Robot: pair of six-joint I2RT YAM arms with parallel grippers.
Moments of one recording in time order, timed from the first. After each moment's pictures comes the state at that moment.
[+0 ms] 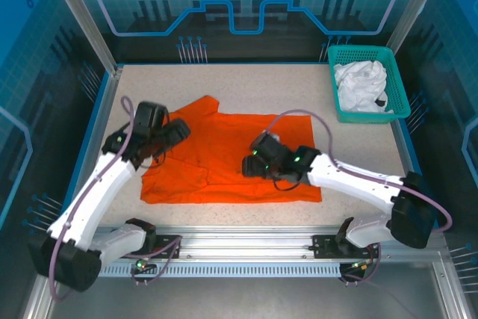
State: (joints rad) left arm -0.25 1.12 1.08 -0.85 -0.04 -0.85; right arm 0.89 1.35 0.99 -0.62 0.13 0.85
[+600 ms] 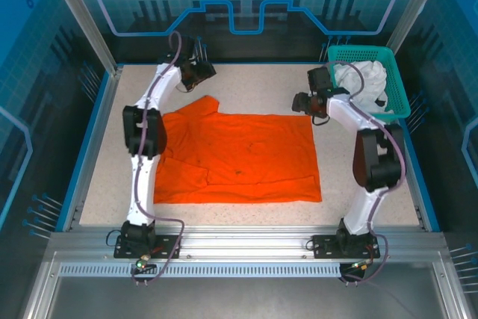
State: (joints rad) left arm -0.11 2.48 2.41 -0.88 0.18 -0.62; right arm 0.18 1.89 1.43 -0.55 0.05 0.40
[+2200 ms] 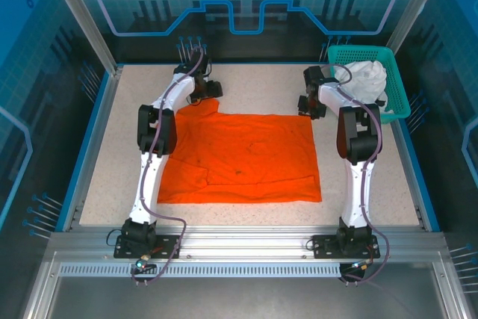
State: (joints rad) left arm -0.16 2.59 2.33 -0.86 0.07 -0.40; right arm 0.12 2.25 1.75 -0.78 0.07 0.38
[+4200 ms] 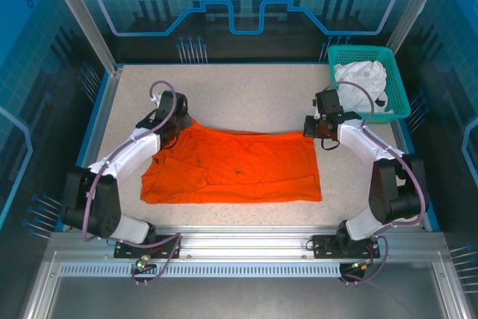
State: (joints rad) left arm -0.24 1.43 0.96 -0.36 -0.29 -0.64; right arm 0.18 1.54 1.04 -0.52 0.02 0.30
